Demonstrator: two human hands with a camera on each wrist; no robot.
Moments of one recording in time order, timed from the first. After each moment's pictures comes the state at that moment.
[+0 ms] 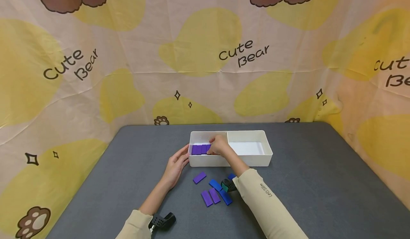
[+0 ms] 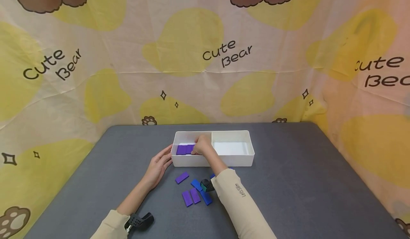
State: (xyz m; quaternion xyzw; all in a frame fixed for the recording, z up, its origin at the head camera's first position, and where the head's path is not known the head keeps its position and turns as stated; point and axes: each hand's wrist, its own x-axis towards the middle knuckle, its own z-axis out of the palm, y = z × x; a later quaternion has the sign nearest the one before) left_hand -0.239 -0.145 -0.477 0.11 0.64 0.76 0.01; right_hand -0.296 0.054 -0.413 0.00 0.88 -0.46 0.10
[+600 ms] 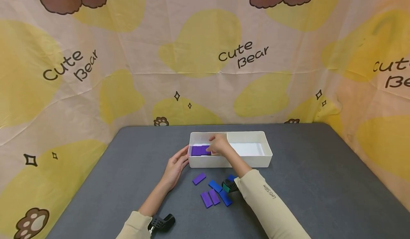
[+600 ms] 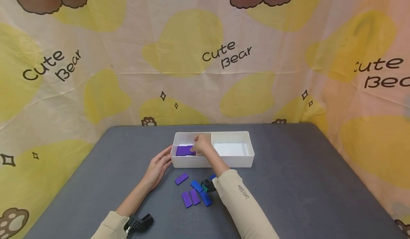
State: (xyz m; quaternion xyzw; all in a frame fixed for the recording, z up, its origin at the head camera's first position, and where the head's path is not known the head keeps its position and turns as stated) left_hand -0.240 -0.146 -0.479 0.11 0.64 0.76 0.02; right_hand -0.294 0.059 -0.403 -0.02 0.87 -0.48 0.10
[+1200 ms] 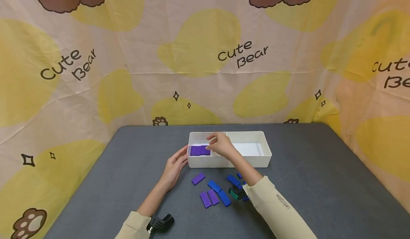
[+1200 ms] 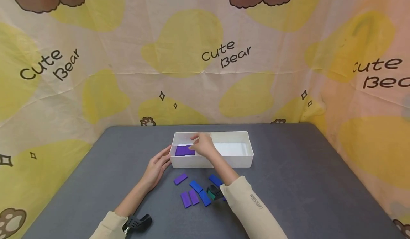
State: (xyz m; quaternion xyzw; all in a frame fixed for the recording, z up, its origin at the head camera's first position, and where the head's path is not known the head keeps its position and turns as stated) left_hand -0.239 -0.147 -0.478 0.12 0.65 0.75 0.02; right_hand -0.273 0.074 -0.391 -0.09 0.86 -0.51 0.06
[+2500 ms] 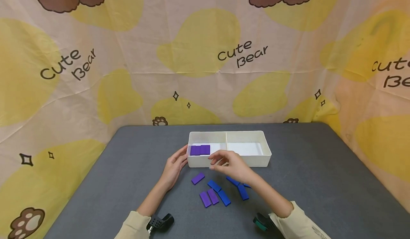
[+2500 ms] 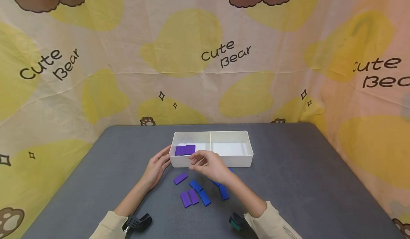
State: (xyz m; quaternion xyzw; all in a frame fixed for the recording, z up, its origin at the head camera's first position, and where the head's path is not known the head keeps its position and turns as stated) left_hand -0.239 -0.147 -0.476 0.11 0.64 0.76 0.02; right_hand -0.200 0.111 -0.397 -0.26 0.82 -0.51 0.05
